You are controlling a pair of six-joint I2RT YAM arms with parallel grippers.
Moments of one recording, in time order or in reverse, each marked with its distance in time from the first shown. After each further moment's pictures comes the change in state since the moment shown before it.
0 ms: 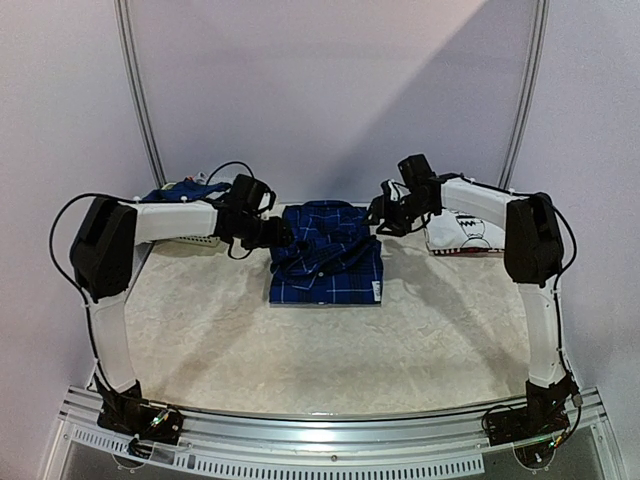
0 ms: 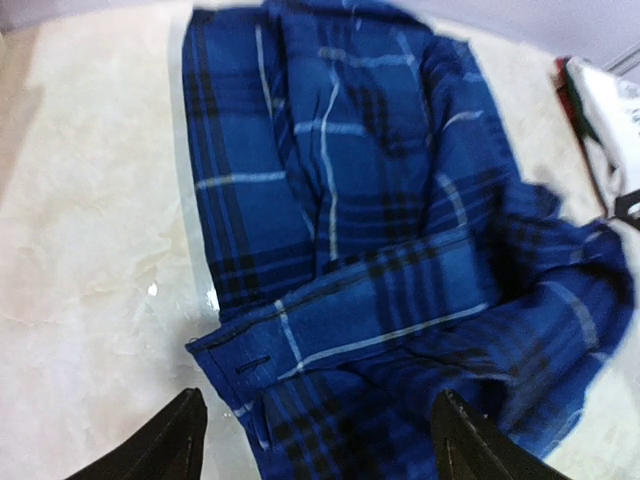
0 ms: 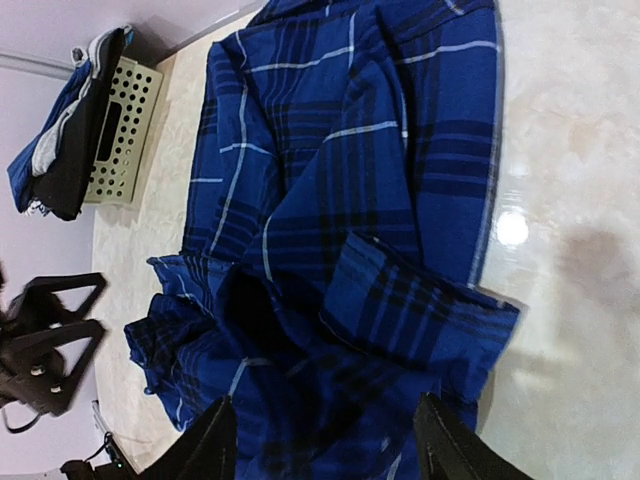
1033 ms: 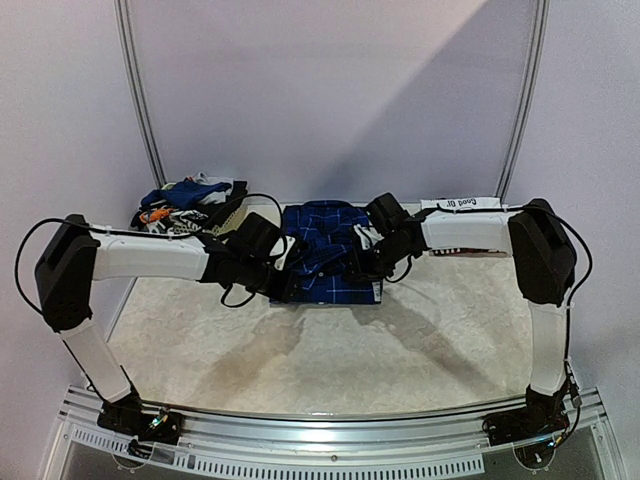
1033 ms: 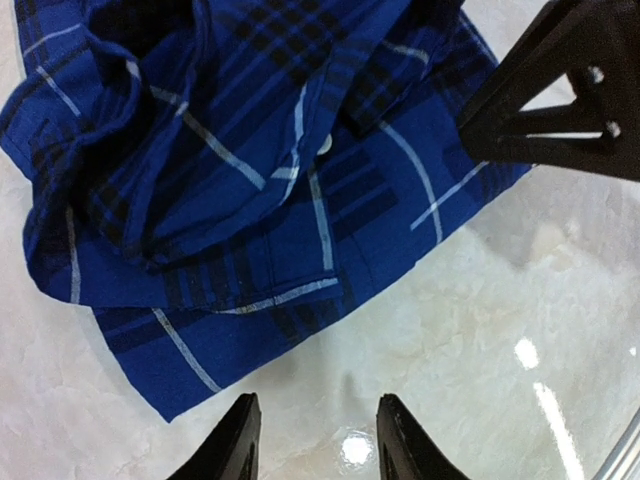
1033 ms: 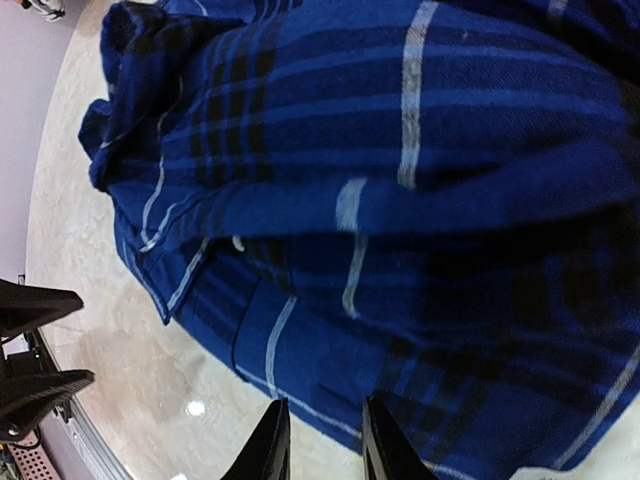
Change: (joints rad) left arm -0.270 -0.288 -0.364 -0.012 -0.022 0.134; right arm 0.256 -0.192 -0.408 0.101 0.105 -0.100
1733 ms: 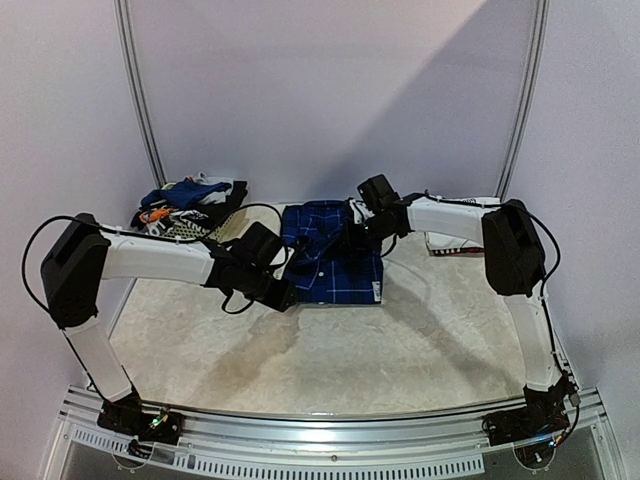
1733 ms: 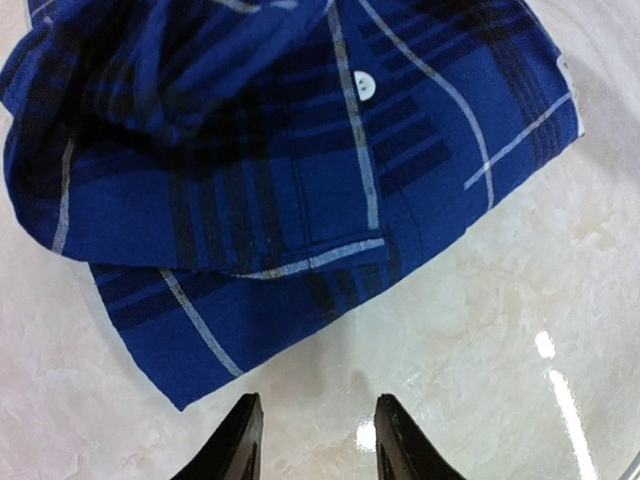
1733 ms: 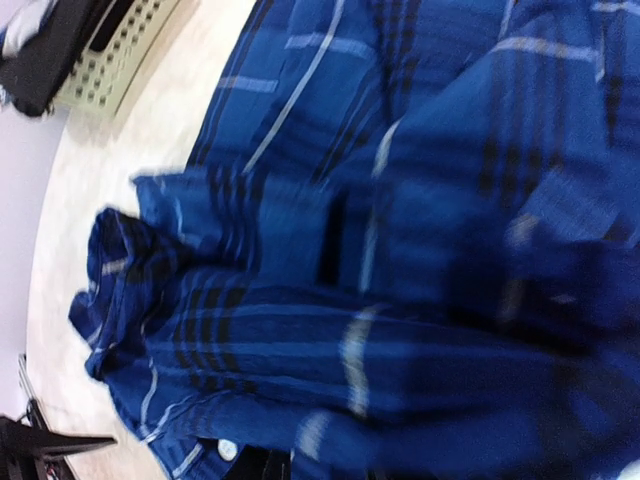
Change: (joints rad) left arm 0.000 0.037 -0.021 -0.016 -0.037 0.014; right arm -0.061 0.233 0.355 -0.007 0.052 0.005
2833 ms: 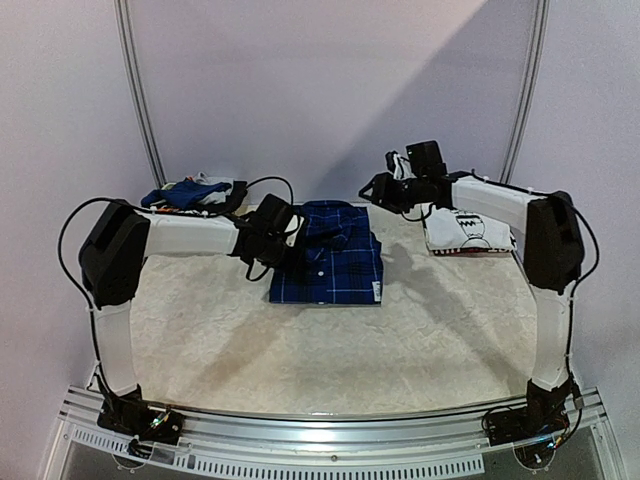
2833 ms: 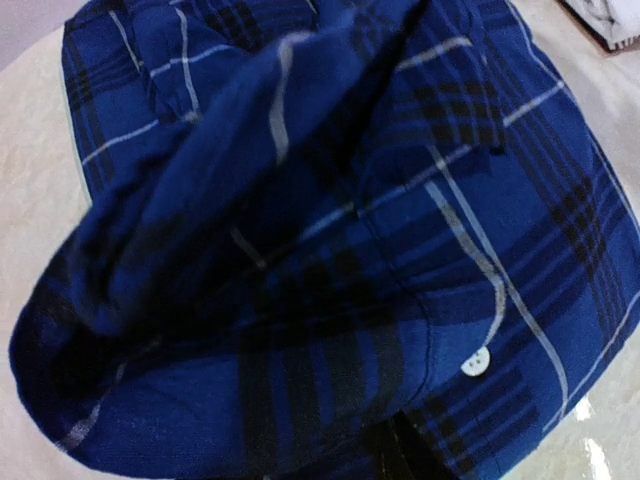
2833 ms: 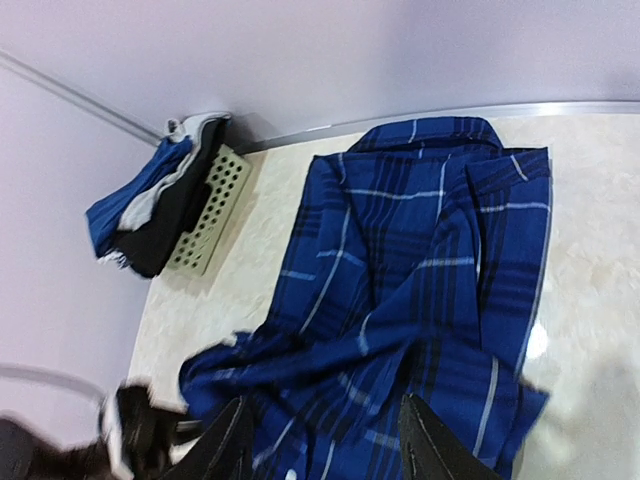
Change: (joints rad) left arm 0.103 0.246 0.319 0.006 -0.069 0.097; right arm -0.167 -0.174 -0.081 0.232 -0.077 0.141
